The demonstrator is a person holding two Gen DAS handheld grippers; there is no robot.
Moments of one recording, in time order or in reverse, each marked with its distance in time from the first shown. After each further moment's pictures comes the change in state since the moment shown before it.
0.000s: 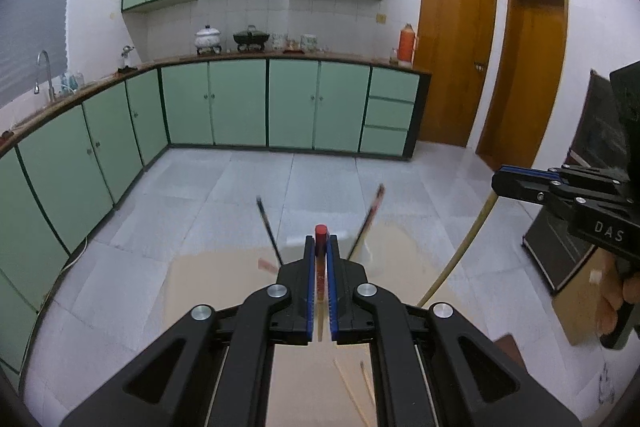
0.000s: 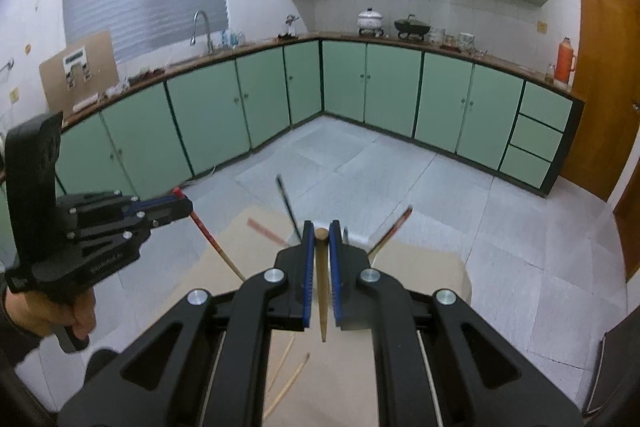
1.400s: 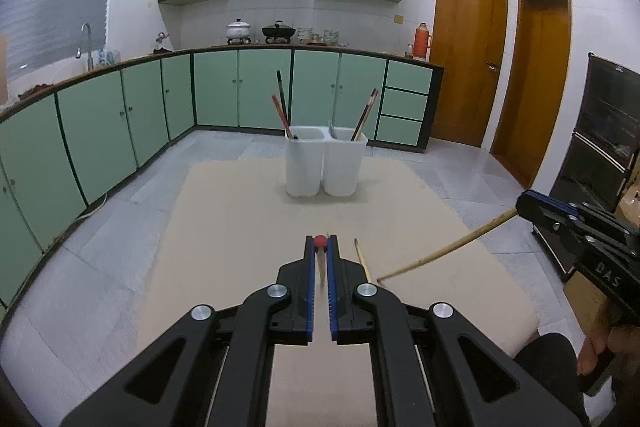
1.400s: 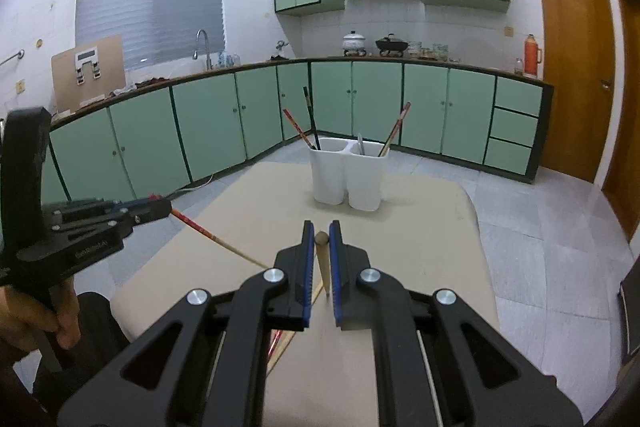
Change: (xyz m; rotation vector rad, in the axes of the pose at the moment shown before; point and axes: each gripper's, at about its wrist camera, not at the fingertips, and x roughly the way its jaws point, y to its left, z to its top) left arm -0.074 -0.043 -0.228 -0.049 -0.028 0.082; right arm -0.060 0.065 -0.256 0.032 -0.142 -0.046
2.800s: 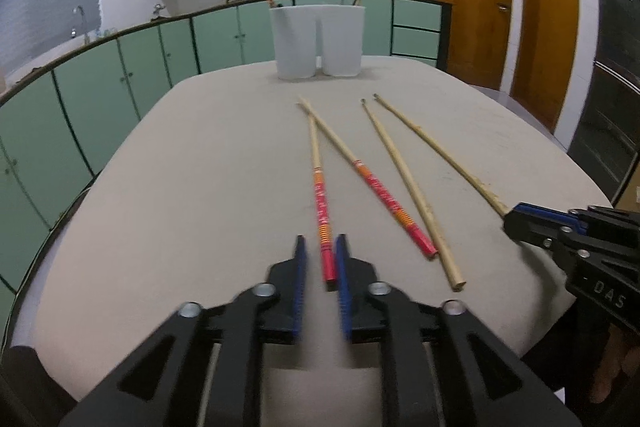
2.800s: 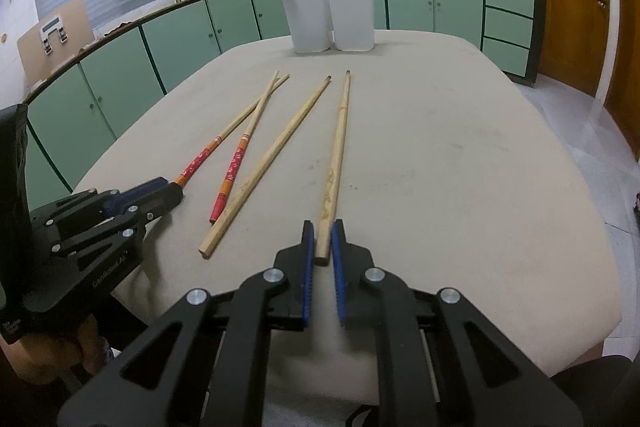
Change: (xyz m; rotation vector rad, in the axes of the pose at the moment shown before) left arm 0.093 -0.025 -0.145 0.062 0.144 0.093; right arm 0.082 0.001 -0.156 0.135 0.266 -0.026
